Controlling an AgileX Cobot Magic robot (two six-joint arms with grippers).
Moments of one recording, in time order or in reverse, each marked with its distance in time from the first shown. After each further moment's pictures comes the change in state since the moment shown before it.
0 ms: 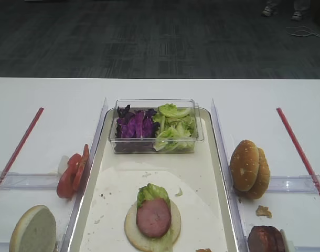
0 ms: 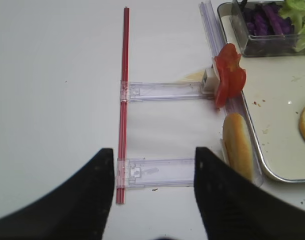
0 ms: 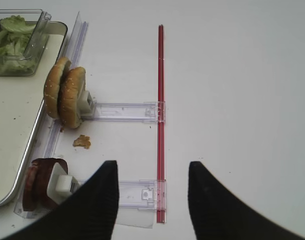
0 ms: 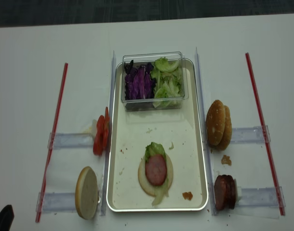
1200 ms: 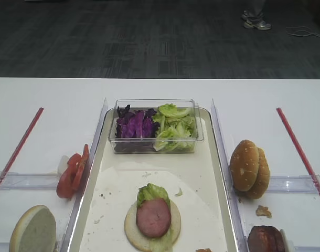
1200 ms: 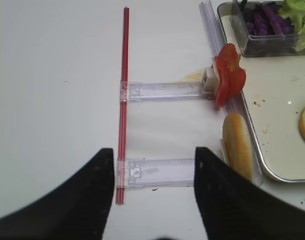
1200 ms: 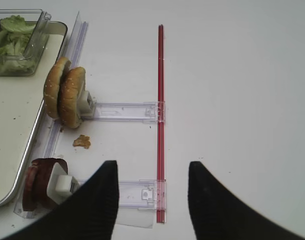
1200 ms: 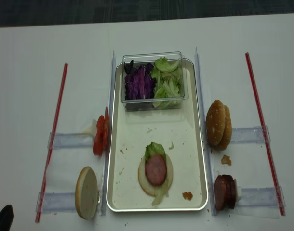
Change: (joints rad) left arm 0.000 0.000 0.000 0.000 0.000 0.000; right arm 0.000 0.000 0.000 0.000 0.000 0.000
